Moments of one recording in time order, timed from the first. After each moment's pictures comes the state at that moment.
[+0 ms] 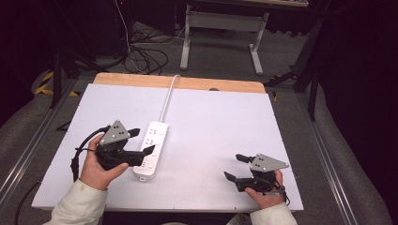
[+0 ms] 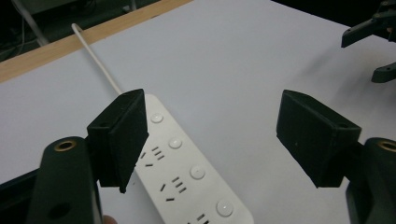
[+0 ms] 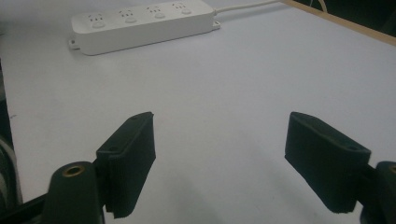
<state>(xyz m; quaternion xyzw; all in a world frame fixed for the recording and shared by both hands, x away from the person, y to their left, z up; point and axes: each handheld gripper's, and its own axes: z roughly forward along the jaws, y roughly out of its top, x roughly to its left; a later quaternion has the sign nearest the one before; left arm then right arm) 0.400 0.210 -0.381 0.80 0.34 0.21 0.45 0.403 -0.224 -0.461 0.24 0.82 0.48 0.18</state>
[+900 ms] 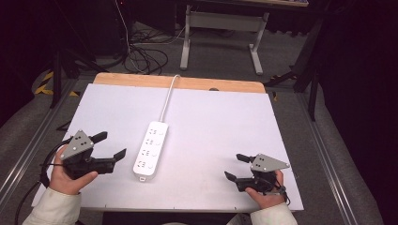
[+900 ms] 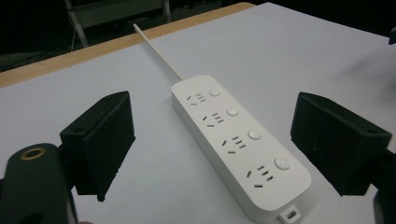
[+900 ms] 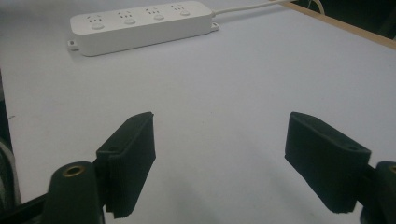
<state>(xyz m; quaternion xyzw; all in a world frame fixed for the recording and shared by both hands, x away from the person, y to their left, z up) 0.376 0.278 -0.409 0.75 0.37 0.25 0.48 0.402 -0.225 -0.460 0.24 0.82 0.48 0.18</state>
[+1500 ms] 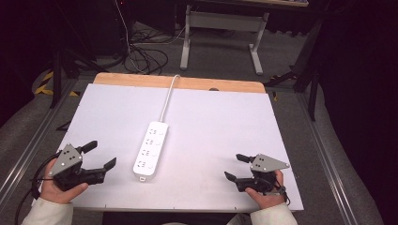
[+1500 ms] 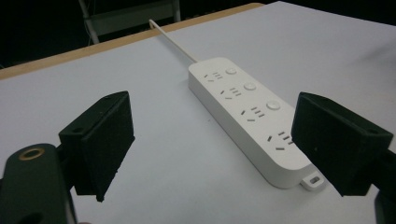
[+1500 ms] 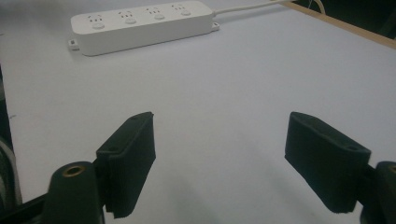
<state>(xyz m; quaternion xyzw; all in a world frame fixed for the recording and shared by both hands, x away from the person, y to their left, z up) 0.358 0.303 -0.444 0.74 0.38 0.27 0.49 0.402 -0.225 -0.461 0.24 0.82 0.48 0.18</state>
